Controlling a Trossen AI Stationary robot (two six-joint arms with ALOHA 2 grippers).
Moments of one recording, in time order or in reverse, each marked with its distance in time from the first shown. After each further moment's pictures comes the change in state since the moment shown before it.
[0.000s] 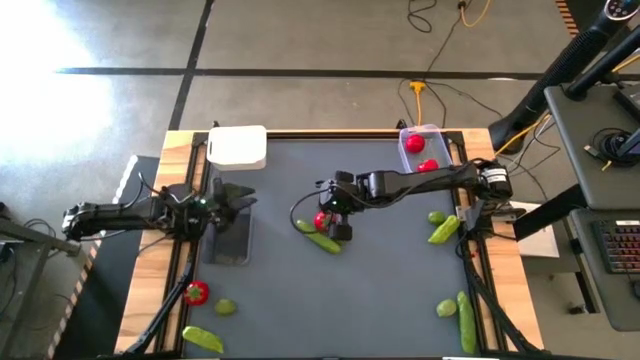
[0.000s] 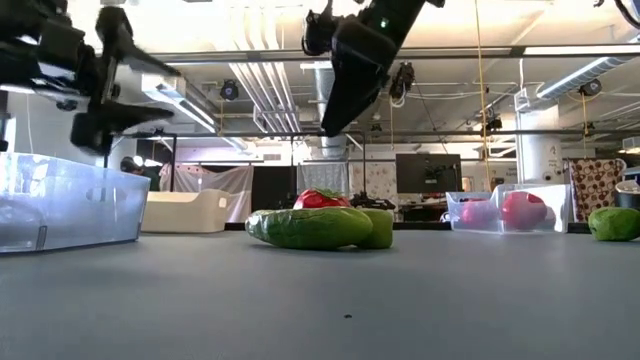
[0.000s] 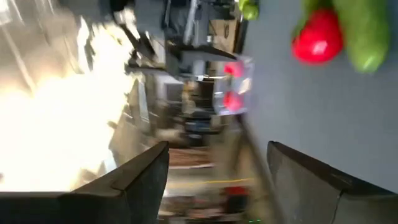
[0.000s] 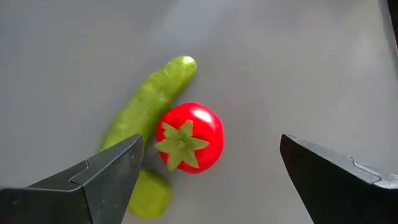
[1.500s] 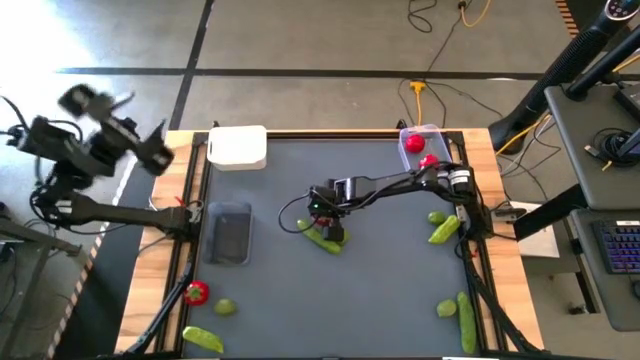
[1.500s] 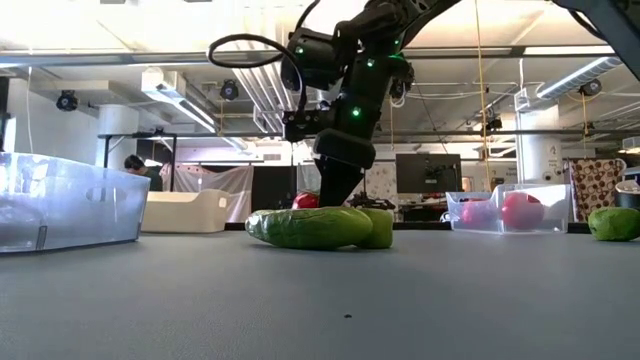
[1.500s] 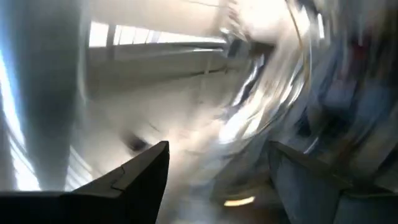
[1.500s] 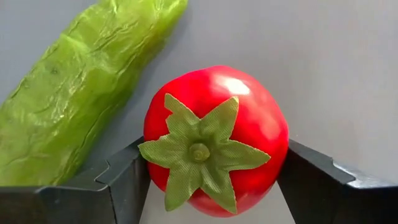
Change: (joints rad) left arm -0.002 0.407 1.116 -0.020 0.063 -0.421; right arm -0.062 0.251 0.034 0.036 -0.049 -0.038
